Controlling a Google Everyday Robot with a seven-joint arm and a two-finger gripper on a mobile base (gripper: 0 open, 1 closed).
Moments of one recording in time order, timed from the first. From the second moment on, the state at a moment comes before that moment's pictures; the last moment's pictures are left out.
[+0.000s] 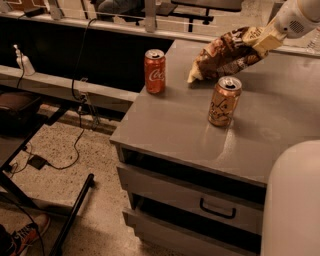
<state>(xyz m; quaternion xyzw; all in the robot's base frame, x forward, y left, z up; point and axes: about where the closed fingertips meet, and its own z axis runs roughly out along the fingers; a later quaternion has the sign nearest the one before) 0.723 -0.298 0.959 -0.52 0.79 -0.03 0.33</state>
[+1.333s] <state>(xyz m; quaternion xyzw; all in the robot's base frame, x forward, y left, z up) 0.667 -0.320 0.988 -0.51 0.78 0.03 0.36</state>
